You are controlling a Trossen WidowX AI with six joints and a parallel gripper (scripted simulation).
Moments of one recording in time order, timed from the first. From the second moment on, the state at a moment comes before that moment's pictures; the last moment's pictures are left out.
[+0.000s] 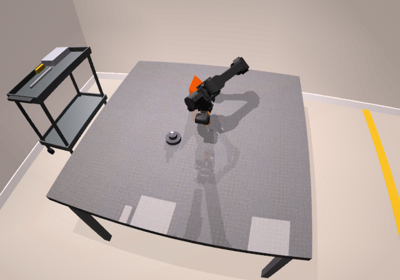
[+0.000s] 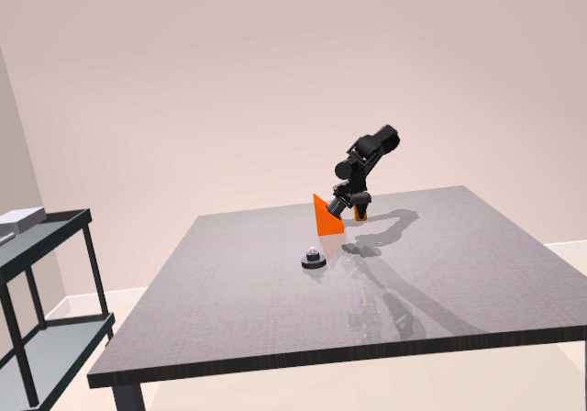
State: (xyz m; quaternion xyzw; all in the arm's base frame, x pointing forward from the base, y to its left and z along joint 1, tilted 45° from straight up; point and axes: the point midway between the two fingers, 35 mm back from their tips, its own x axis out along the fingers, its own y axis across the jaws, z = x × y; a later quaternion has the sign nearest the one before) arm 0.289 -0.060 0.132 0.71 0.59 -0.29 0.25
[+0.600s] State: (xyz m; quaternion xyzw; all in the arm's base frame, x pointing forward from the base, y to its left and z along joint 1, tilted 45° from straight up) arm 0.298 -0.087 0.111 0.71 0.59 -0.29 0.25
